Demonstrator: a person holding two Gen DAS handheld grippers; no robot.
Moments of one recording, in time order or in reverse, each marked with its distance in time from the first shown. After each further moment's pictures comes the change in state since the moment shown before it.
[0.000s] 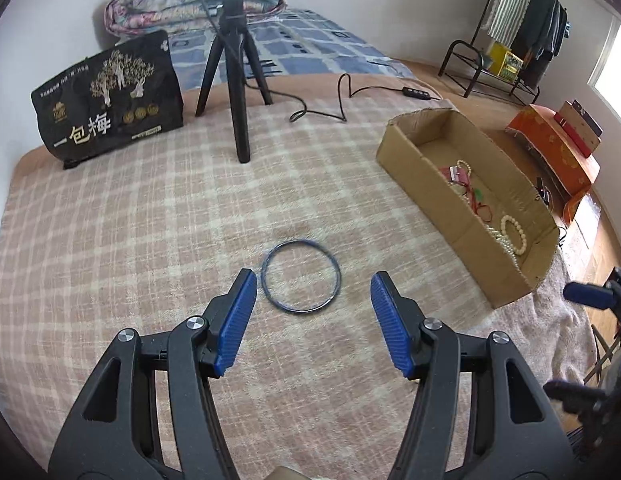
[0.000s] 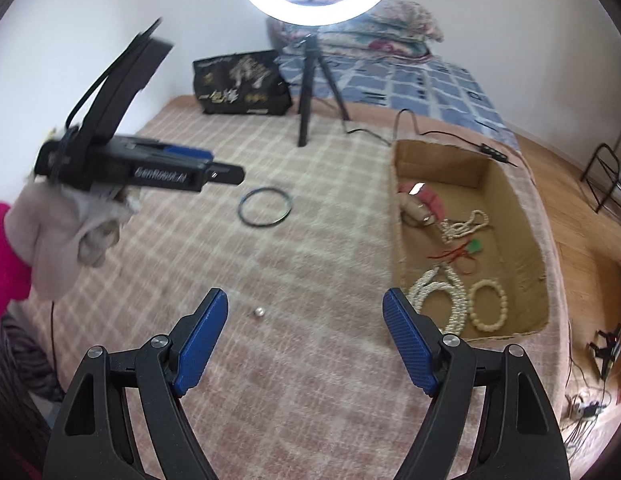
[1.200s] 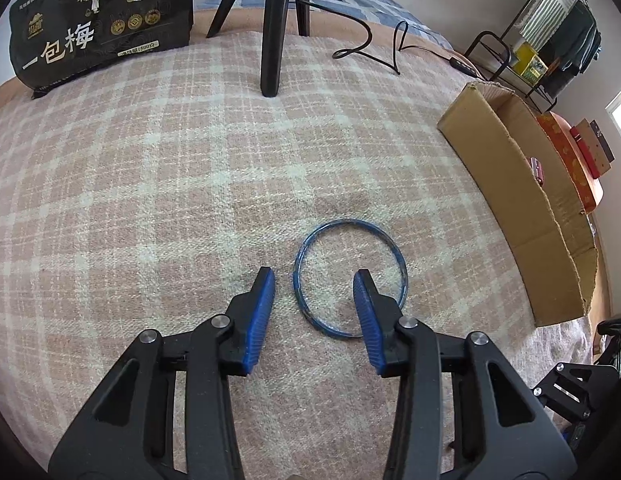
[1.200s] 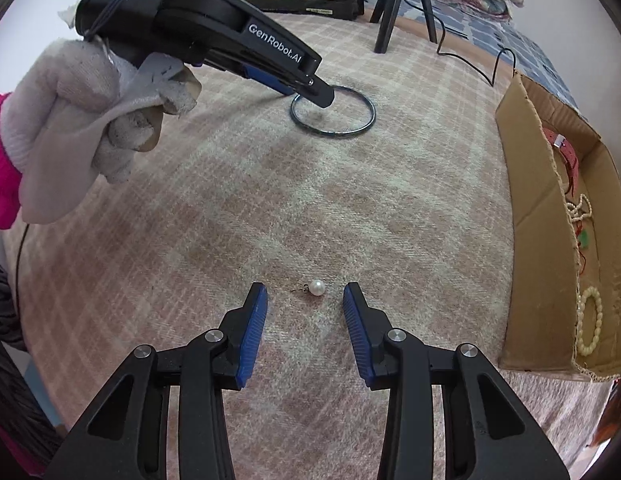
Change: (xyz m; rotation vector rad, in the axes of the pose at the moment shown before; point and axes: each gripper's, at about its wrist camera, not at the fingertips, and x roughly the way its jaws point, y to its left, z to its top) left arm 0.084 0.041 -0.002 -0.126 0.147 -0.047; right arm 0.105 0.047 -0.021 -0.149 0.254 0.075
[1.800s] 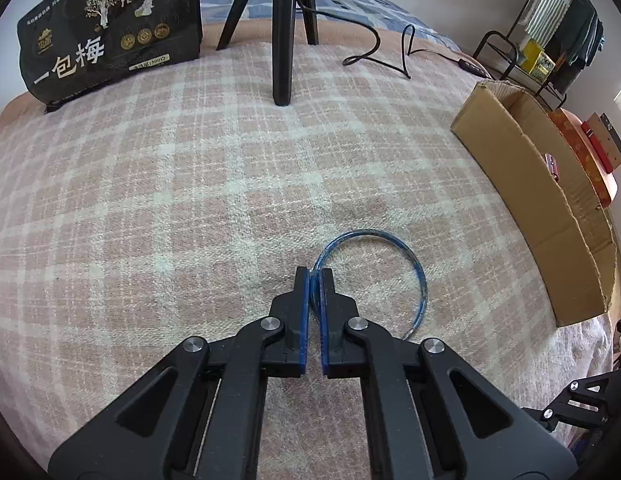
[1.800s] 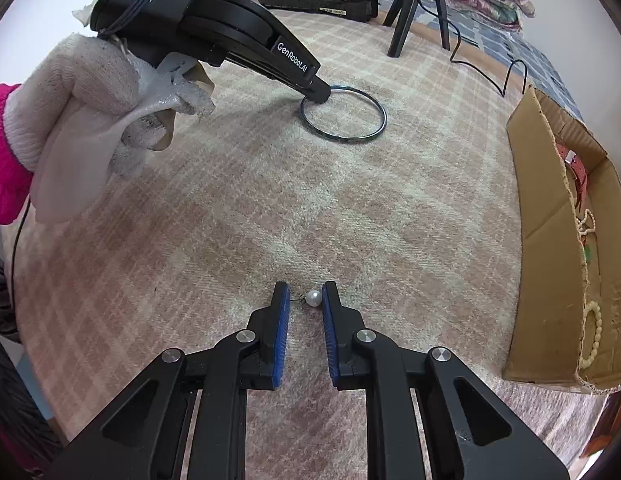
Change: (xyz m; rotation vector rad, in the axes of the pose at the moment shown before) left arm 0.000 0.000 -0.002 0.032 -0.053 0.072; right arm 0.002 0.009 0.003 -0.039 -0.003 -0.005
